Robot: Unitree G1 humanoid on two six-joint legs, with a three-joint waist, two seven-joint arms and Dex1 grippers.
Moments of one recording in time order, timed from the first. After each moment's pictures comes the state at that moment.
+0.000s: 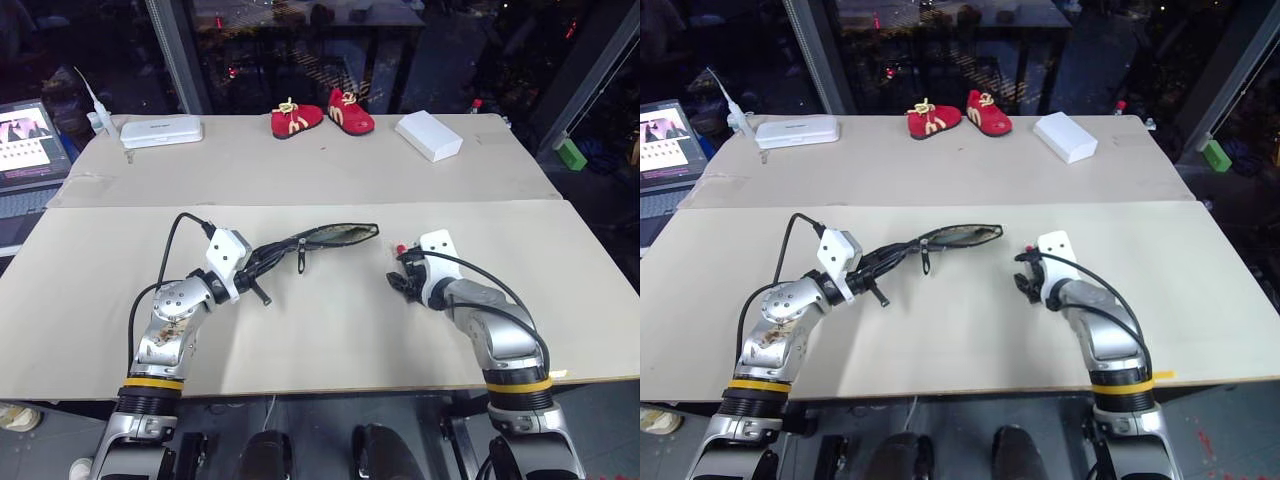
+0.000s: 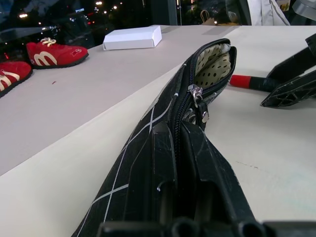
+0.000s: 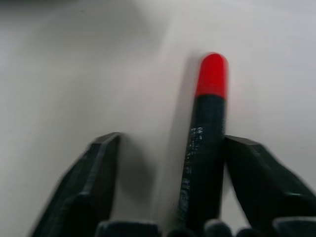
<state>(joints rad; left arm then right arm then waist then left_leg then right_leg) -0.36 0.40 0.02 0.10 -0.24 0.03 -0.78 -0.43 -0.32 0.01 -0.12 0.10 0.94 0.33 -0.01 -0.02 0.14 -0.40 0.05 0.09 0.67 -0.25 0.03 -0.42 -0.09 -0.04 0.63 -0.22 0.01</state>
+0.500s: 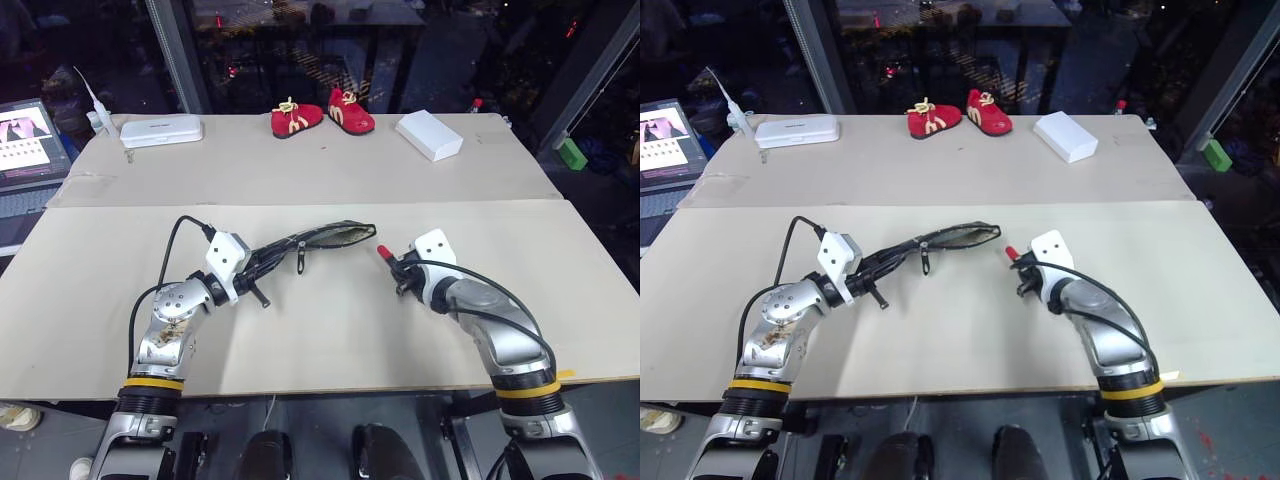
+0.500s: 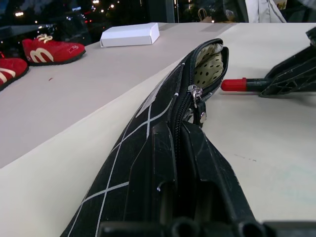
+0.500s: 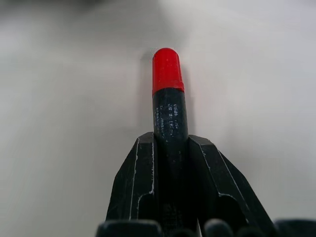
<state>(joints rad) -0.36 0.40 0.02 0.14 -0.24 -0.01 -0.80 -0.41 -0.46 0.10 -0.15 0.07 0.72 0.45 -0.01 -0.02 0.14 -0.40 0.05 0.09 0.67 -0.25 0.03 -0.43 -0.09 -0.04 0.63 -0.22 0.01</state>
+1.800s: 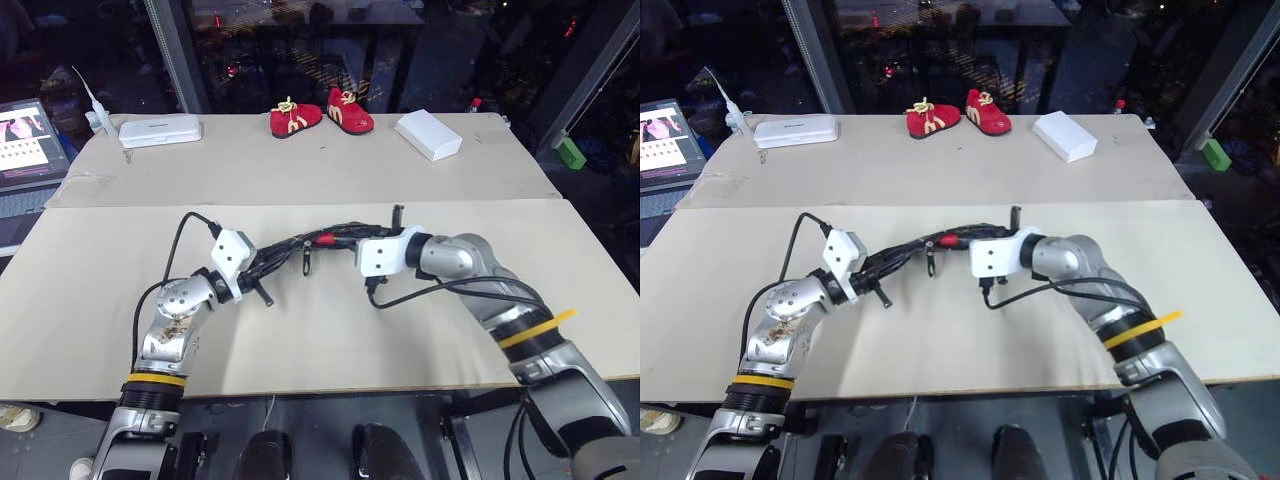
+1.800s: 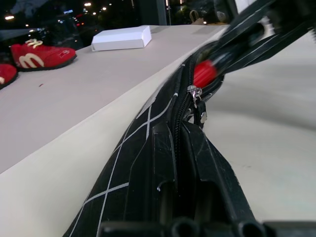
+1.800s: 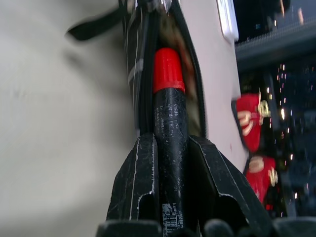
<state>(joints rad) -0.38 0.40 0.00 0.12 -0.24 0.01 -0.82 -0.76 -0.55 0.42 0.25 -0.41 -0.28 0.67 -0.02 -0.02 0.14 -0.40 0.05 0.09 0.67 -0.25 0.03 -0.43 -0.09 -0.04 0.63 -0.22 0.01</state>
